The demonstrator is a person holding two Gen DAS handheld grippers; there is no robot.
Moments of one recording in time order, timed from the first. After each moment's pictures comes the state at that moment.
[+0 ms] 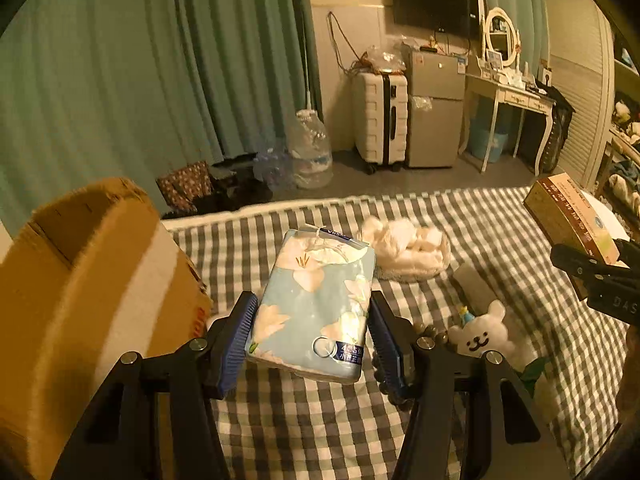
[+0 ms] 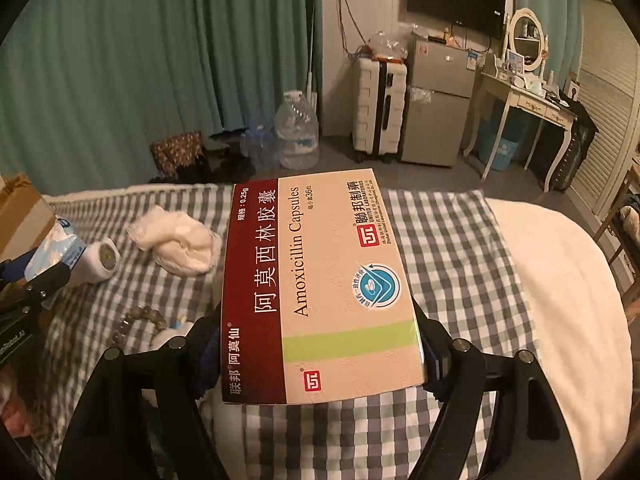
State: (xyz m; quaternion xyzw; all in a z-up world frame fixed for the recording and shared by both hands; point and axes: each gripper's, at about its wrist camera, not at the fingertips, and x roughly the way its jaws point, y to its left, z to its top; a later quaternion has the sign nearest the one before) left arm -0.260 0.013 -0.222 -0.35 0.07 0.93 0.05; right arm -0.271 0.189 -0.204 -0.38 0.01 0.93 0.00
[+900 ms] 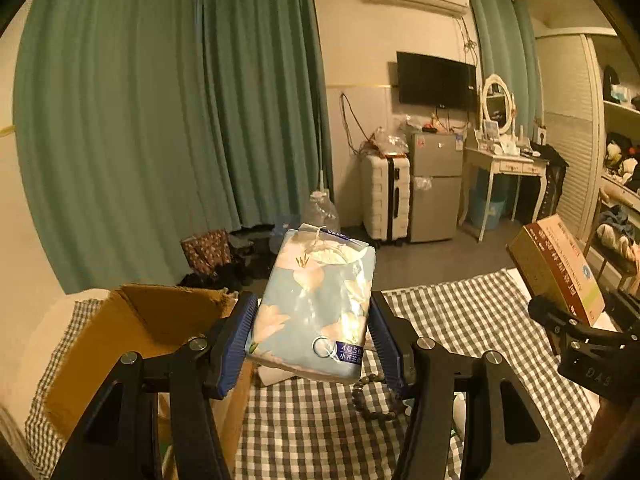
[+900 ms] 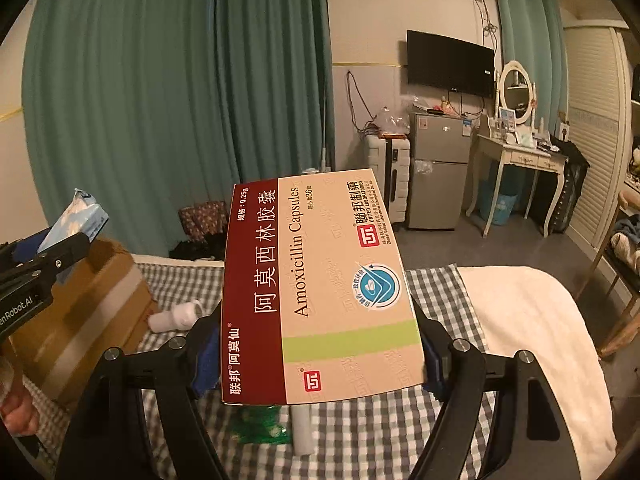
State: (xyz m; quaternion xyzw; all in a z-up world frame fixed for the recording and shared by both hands) left arm -0.175 0.005 -0.093 -0.23 0.05 0.97 0.03; right arm -0.183 0.170 -0.093 -0.26 0.03 0.96 -0.02
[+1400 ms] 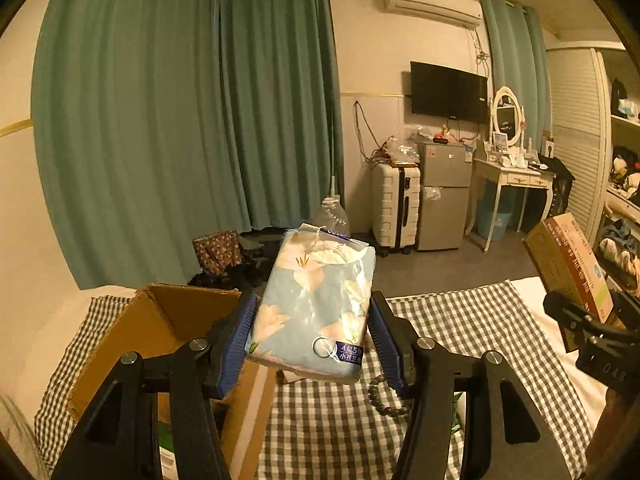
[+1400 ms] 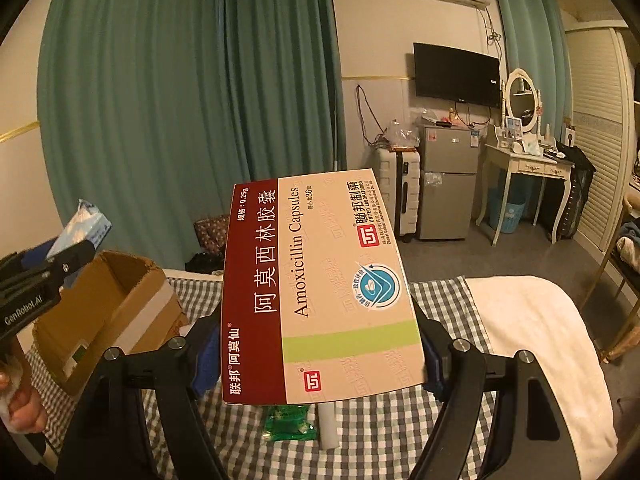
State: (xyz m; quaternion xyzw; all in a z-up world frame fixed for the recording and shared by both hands) left arm -0.154 -0.034 -0.077 -0.22 0.04 0.97 0.02; right arm -0.173 0.159 -0.064 -0.23 0.03 0.97 -0.04
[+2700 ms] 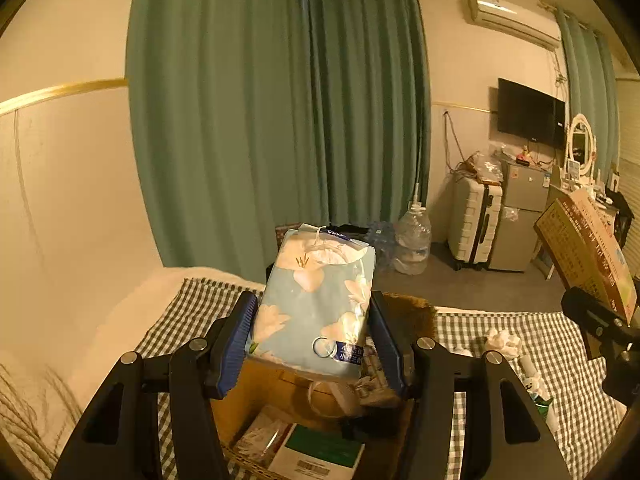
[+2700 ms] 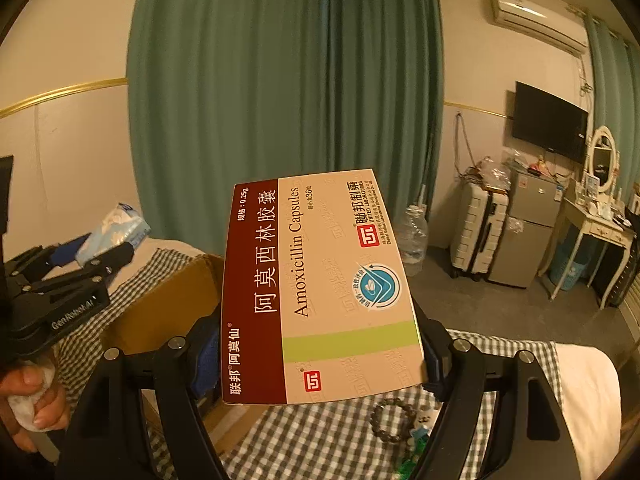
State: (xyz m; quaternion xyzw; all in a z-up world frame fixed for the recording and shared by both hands) left arm -0.145 -0.201 -0.072 -0.22 -0.01 0.97 -0.11; right arm -0.180 -0.039 -0.031 -0.22 -0.05 0.96 -0.16
